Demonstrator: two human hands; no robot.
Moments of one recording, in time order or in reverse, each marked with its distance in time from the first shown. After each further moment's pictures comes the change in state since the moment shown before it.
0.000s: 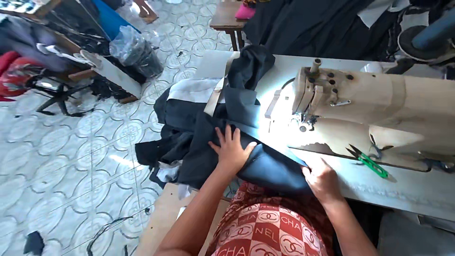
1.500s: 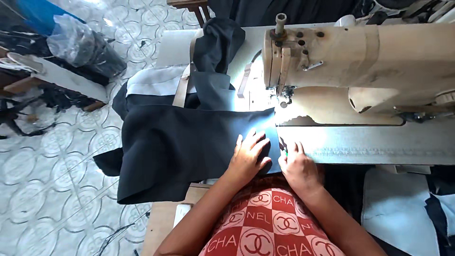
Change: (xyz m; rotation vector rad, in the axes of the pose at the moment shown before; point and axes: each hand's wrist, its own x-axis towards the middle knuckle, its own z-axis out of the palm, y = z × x) left_hand -0.060 0.032 0.048 -0.252 -0.059 0.728; right_hand -0.026 -0.064 -0.004 -0.245 -0.099 0.287
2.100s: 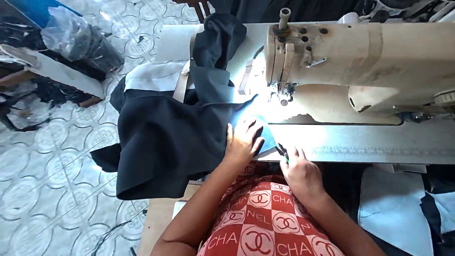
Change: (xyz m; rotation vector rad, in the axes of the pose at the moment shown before) left_hand 0.024 -0.014 -0.004 0.126 0.077 -0.124; right_hand -0.014 -0.003 -0.017 -0.019 -0.084 -0.002
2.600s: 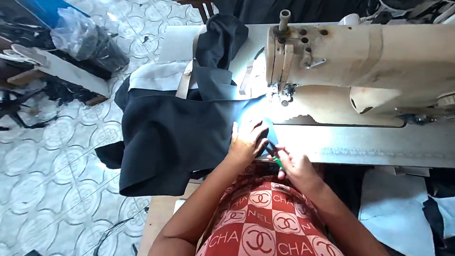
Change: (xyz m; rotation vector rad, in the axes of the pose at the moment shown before) left_hand 0.005 0.004 0.002 -0.058 0.002 0.087; right_hand 0.021 0.015 -0.015 0.831 -0.399 0.072
